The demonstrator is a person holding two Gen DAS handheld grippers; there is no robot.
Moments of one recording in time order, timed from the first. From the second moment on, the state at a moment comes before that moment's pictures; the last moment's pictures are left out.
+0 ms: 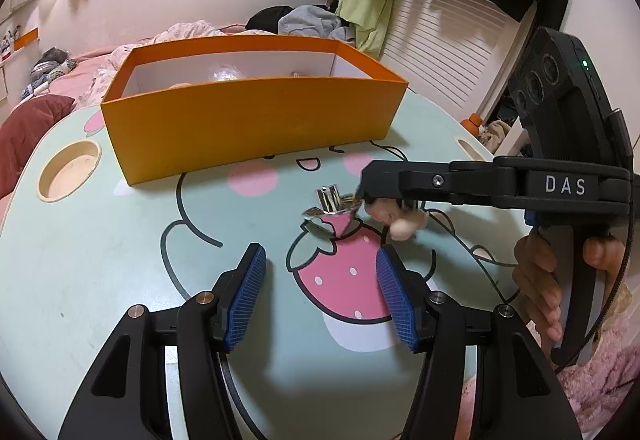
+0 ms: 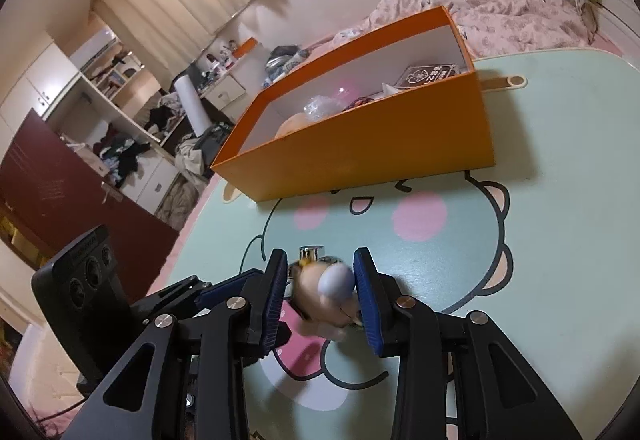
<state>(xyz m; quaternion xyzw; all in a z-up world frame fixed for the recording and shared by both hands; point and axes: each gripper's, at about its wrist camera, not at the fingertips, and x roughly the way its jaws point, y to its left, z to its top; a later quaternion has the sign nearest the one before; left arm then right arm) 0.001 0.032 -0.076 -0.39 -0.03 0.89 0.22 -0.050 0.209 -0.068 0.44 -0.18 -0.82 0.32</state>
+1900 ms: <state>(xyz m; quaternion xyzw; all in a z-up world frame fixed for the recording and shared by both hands) -0.025 0.019 -0.070 -0.40 -0.09 0.89 0.20 -0.062 0.242 -0.060 0.42 -0.27 -0.76 0.42</state>
